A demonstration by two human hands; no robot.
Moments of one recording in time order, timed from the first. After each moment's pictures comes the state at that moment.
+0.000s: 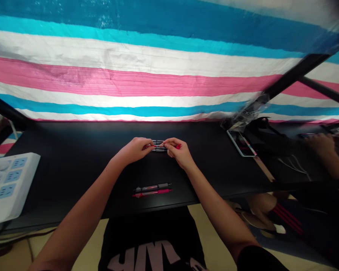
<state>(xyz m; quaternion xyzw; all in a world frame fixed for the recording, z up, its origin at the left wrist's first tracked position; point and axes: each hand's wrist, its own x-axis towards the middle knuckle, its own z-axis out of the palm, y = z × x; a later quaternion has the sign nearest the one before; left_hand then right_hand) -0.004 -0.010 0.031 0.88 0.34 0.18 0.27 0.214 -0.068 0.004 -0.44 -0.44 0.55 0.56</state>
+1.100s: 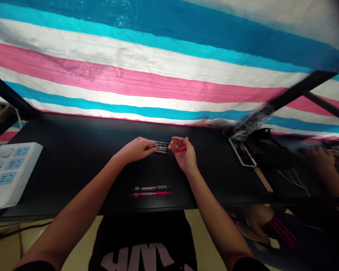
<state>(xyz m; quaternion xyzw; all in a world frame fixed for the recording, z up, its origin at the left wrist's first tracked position) -0.004 -0.015 0.037 0.88 0.34 0.16 0.28 0.220 -0.065 0.005 -0.42 -0.38 0.53 0.63</state>
